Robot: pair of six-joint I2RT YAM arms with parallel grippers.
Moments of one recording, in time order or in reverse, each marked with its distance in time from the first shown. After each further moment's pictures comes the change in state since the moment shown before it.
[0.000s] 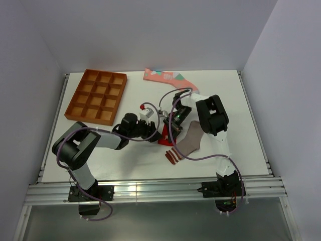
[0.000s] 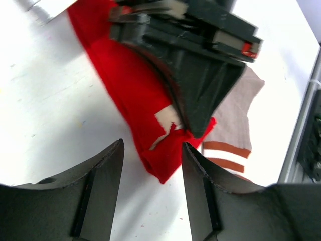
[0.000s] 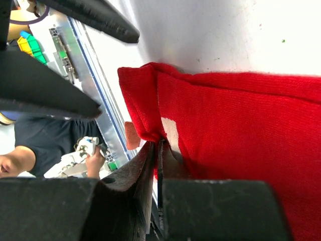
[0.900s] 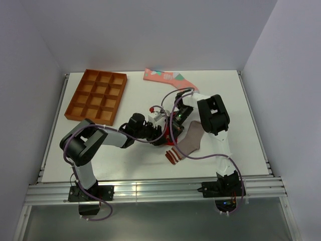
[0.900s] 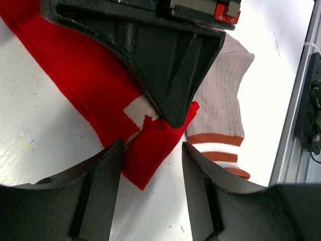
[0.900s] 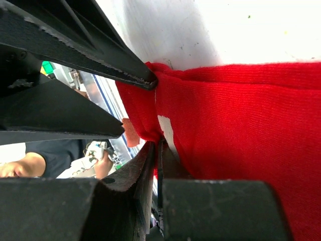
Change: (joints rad) left arm -0.058 0.084 0.092 -0.080 0.092 0.076; right arm -0.024 0.000 -0.005 0.004 0.008 0.037
